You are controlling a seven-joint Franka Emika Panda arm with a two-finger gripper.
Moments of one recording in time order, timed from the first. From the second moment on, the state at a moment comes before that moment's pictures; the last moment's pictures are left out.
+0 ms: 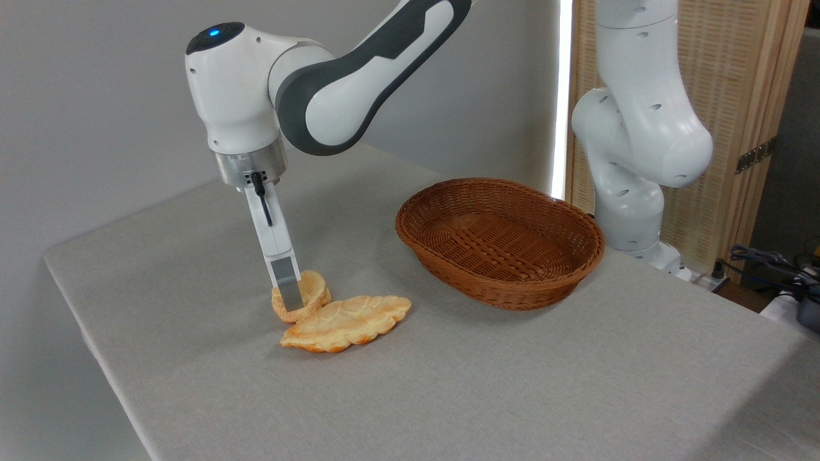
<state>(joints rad) -0.27 0.14 -0.07 -1.90 -0.07 2.05 0.84</state>
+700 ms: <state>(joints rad) -0.27 0.14 -0.07 -1.90 -0.07 2.09 0.86</state>
